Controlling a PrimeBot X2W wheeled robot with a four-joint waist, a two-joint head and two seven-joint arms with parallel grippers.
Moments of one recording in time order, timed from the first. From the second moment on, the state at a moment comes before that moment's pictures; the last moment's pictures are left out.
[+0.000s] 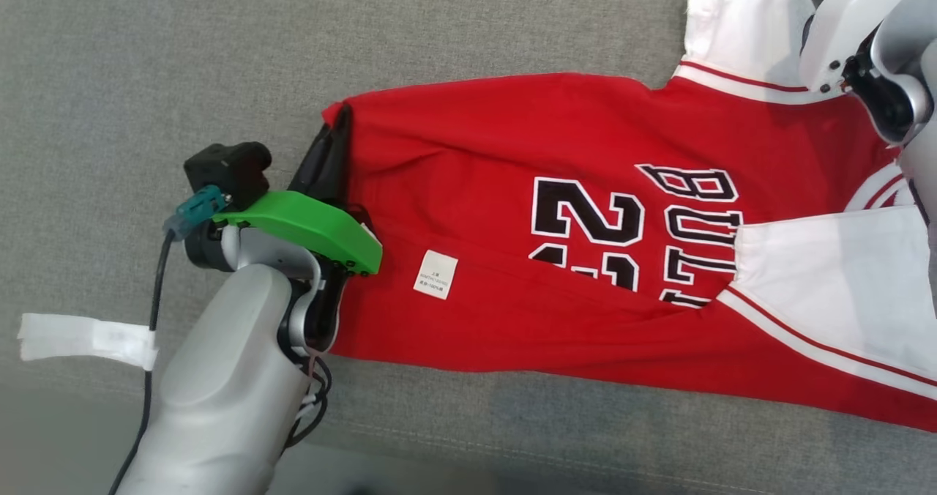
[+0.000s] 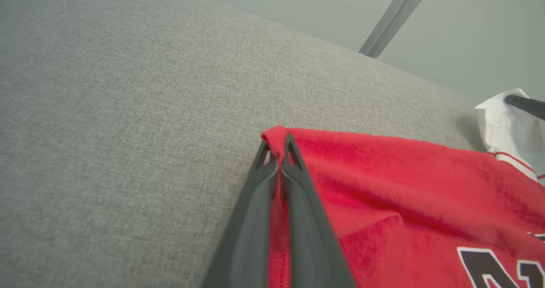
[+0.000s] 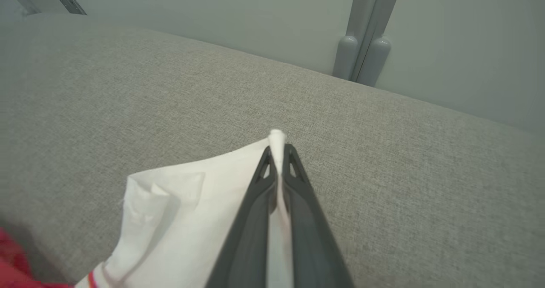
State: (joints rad) left arm -0.59 0.04 -0.50 0.45 -0.74 0.08 -0.22; right arm -1.02 -0.41 0.58 0.78 0.54 0.11 0.10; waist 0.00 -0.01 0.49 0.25
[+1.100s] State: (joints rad) left arm -0.35 0.17 -0.51 0.54 -0.78 0.06 -0.18; right arm -0.46 -0.34 0.50 0.58 0.63 0.12 -0.26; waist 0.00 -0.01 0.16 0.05
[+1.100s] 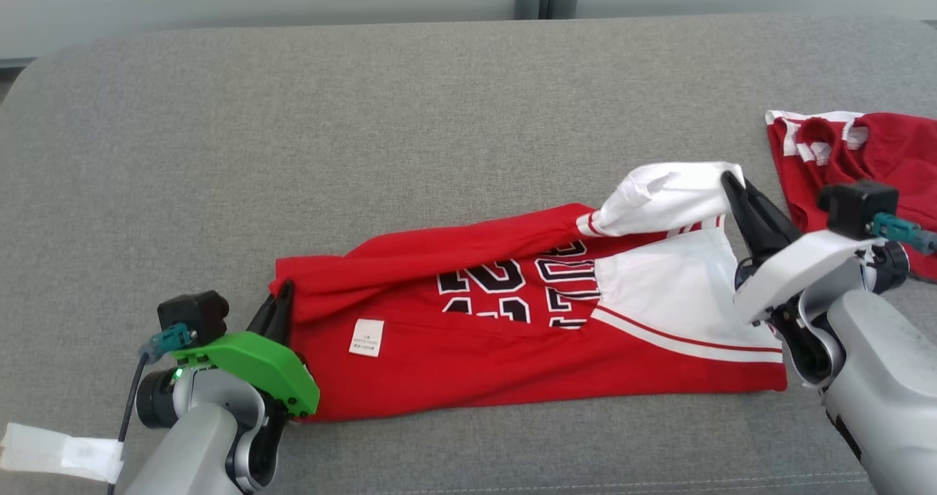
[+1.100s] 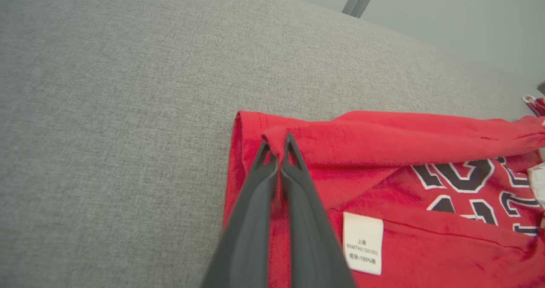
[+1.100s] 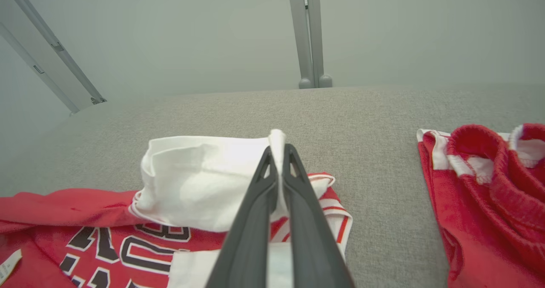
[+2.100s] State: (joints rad) left arm -0.10 0.18 -0.47 0.50 -0.85 0.09 -0.18; right arm -0.14 -0.31 0.43 0.52 0.61 0.11 -0.26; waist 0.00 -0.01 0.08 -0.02
